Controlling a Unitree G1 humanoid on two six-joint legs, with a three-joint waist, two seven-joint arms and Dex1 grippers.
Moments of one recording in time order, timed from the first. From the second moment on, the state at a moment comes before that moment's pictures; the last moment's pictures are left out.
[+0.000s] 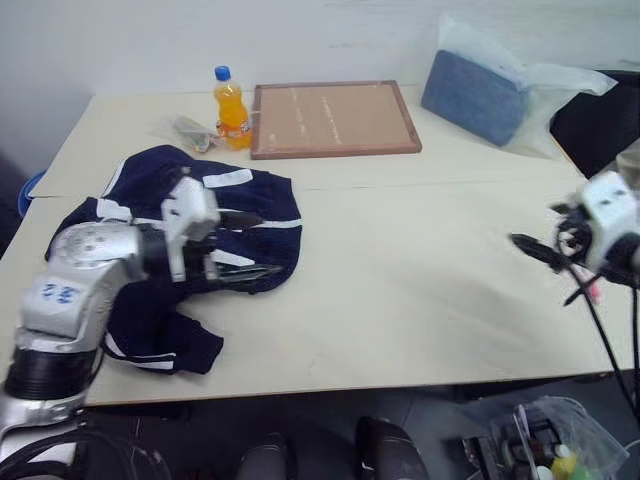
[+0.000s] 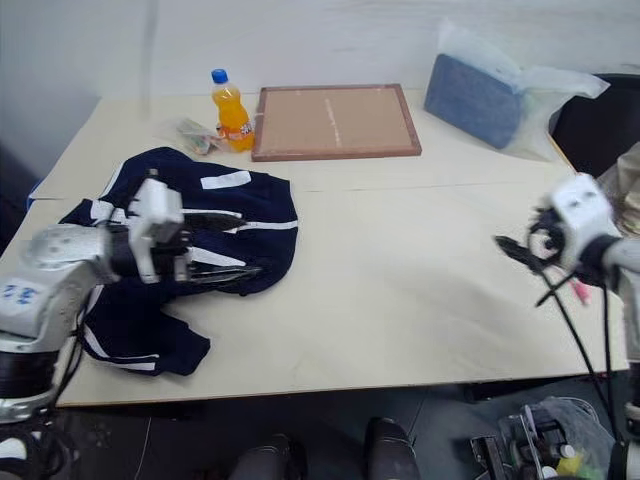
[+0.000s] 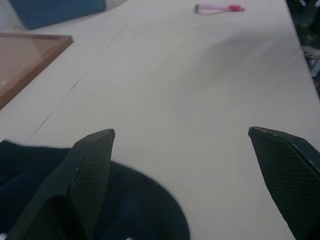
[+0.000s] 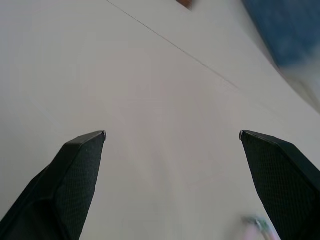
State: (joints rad) left arm -0.46 0.88 0.14 -0.21 -0.50 0.55 -1.00; right arm -0.42 -0.93 -0.21 -0.06 0.23 0.56 0.86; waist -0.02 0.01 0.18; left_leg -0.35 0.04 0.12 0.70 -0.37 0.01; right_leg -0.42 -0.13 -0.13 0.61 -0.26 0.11
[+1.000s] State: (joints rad) left arm -0.32 1.07 0.34 -0.01 -0.40 0.42 -1.04; right arm -0.87 -0.02 0.49 0.48 -0.03 0.20 0.74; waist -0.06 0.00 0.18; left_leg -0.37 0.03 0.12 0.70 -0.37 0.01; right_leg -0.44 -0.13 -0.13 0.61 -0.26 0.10
